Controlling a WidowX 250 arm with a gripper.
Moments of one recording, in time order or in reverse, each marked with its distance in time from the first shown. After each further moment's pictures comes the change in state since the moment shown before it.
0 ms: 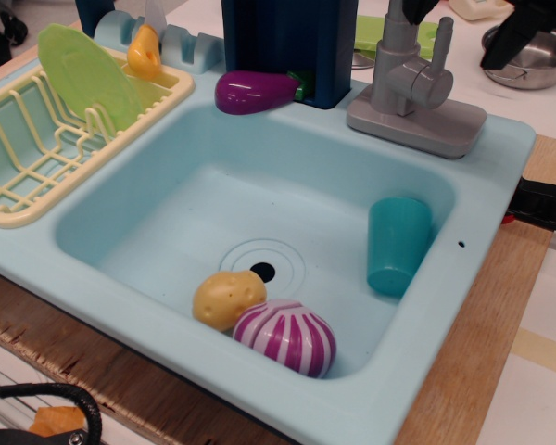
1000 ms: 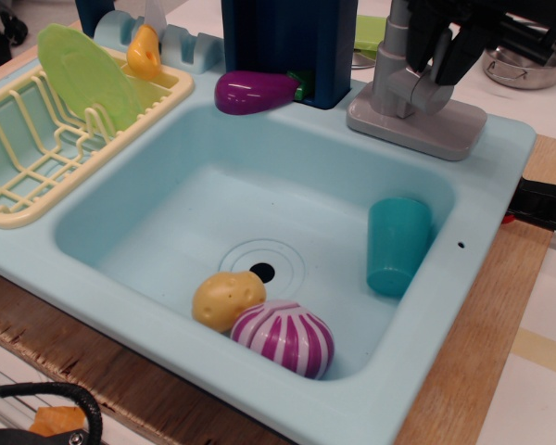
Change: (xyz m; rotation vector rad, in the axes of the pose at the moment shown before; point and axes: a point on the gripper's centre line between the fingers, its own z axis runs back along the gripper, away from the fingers) arm -0.025 0.001 -0.012 0.036 0.017 0.127
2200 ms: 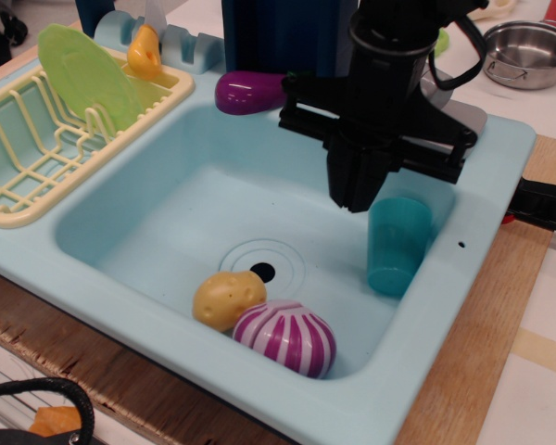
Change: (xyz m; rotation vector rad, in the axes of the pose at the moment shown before) arm -0.070 0.006 -0.036 -0.135 0.251 0.093
